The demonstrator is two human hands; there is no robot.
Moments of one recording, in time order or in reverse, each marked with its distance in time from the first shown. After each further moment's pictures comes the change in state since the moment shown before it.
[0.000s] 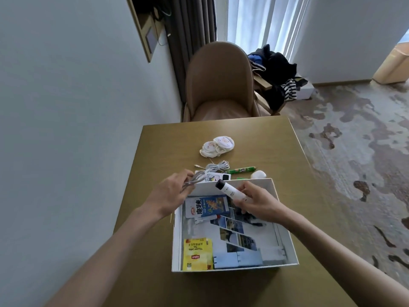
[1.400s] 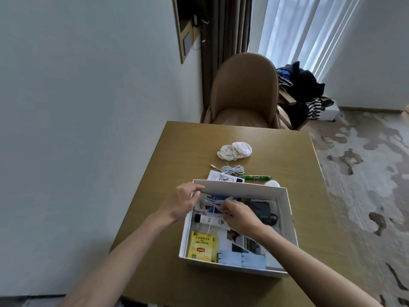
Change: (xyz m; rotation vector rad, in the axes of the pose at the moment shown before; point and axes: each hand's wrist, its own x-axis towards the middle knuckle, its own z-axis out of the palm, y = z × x) left_hand -0.038 -0.020 0.040 -0.245 0.140 -0.114; right_hand 0.031 -0.002 0.081 -0.478 -0.068 -0.171
